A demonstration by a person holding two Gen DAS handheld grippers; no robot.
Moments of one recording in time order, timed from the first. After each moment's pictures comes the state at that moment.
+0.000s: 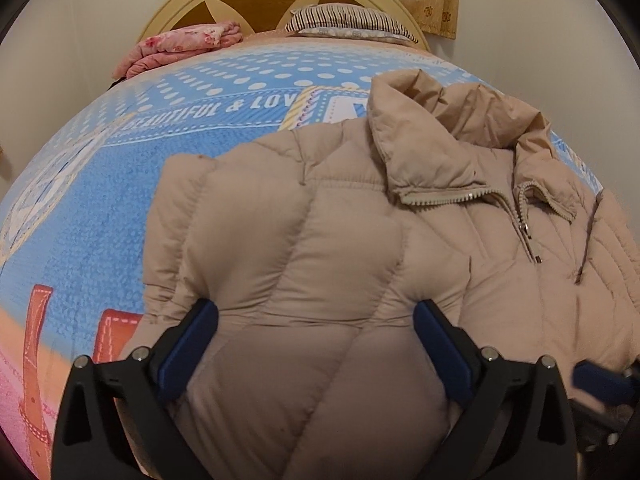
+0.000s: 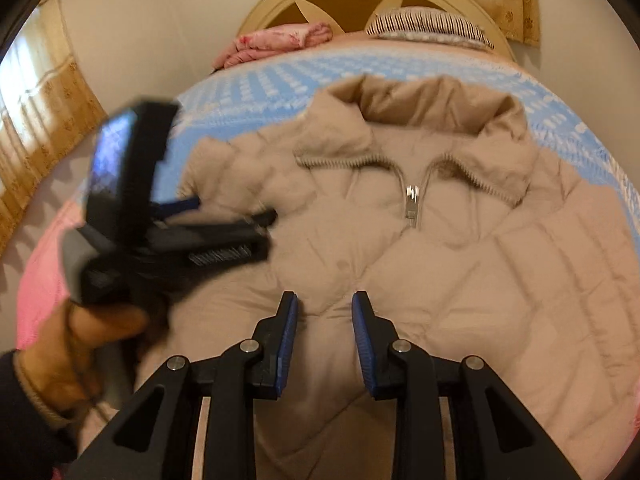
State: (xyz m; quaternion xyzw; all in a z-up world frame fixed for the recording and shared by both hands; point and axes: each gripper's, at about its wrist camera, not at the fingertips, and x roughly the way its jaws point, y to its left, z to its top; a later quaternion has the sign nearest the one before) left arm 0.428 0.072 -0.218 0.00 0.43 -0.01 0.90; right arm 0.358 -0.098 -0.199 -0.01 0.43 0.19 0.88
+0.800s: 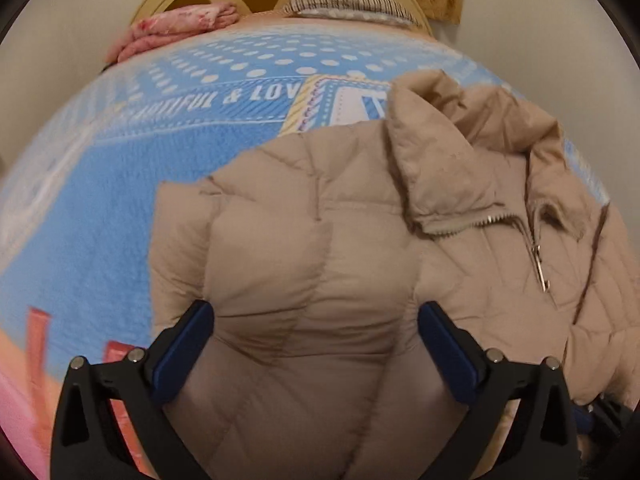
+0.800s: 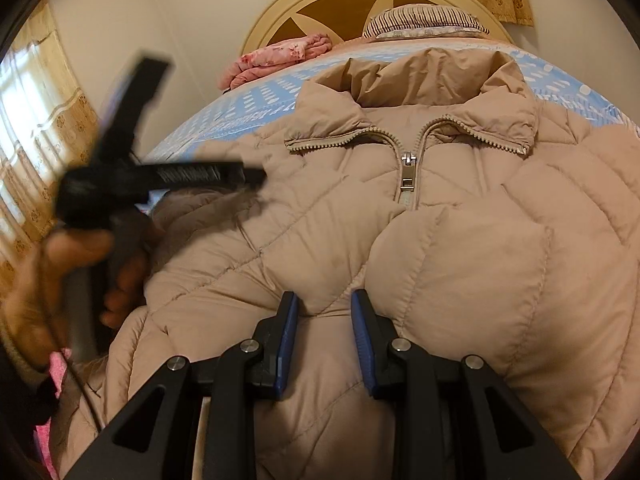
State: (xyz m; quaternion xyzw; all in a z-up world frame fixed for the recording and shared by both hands) left arm 0.459 0.086 -0.216 -0.02 0.47 -0.02 0.88; right arm 0.354 -0.119 -0.224 0.06 0.41 0.23 0.88
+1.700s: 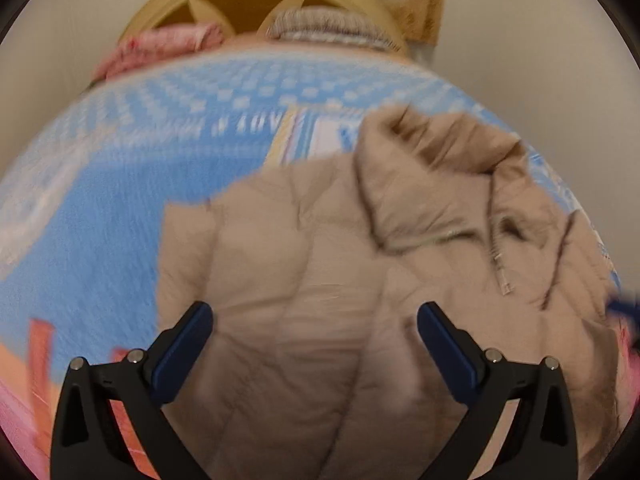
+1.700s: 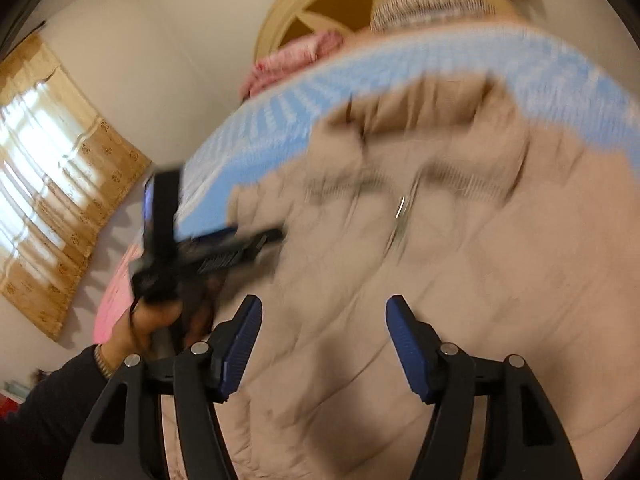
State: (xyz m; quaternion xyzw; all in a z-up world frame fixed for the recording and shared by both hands) left arm 0.436 0.081 -0.176 -0.01 0.42 -0.06 0.91; right arm 0.394 -0.173 -0.138 0.08 0.42 0.26 0.86
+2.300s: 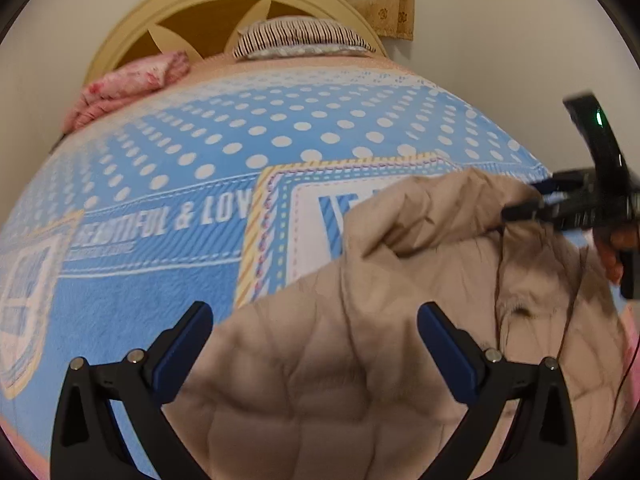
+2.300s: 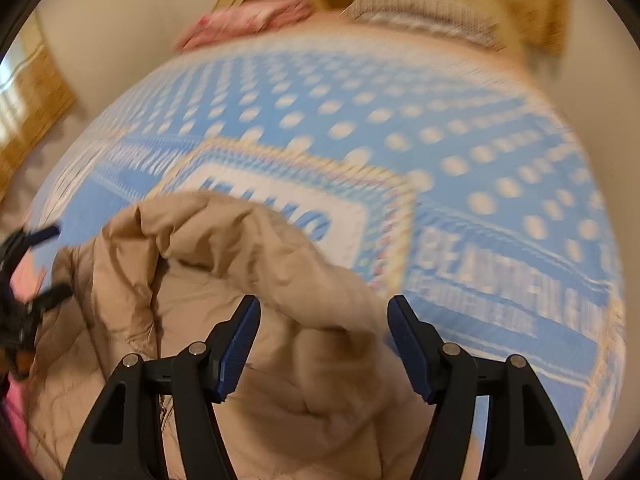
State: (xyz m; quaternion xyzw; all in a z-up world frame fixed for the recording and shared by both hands) left arm 0.541 0.055 -0.152 0.03 0.43 -0.09 0.90; right arm 0.636 -0.186 -0.162 -0.10 0.50 0.22 0.83
